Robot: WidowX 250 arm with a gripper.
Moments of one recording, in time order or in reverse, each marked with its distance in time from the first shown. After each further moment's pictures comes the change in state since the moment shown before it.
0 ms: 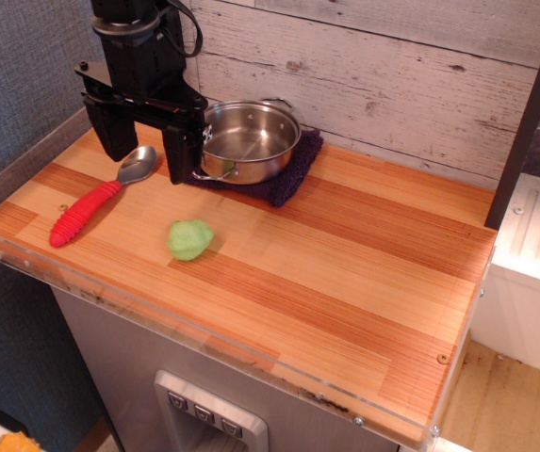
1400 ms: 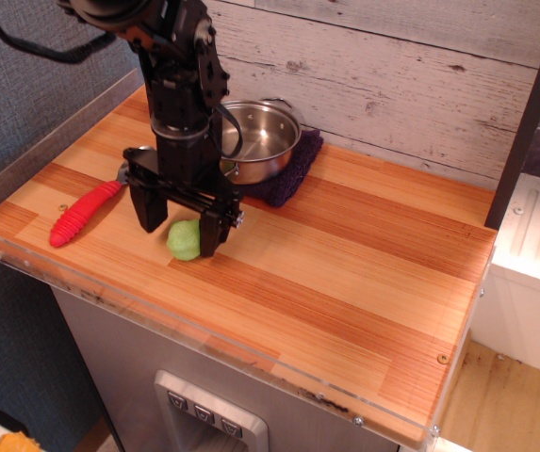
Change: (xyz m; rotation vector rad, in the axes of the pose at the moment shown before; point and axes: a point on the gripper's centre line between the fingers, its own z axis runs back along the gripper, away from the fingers) arm -0.001 -0.015 -0.077 0.067 0.080 0.029
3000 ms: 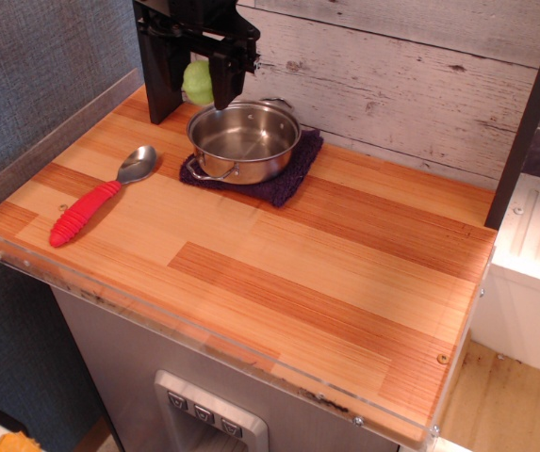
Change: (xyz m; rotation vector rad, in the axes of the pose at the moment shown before) arm 0.069 0.020 0.092 -0.028 -0.151 -0.054
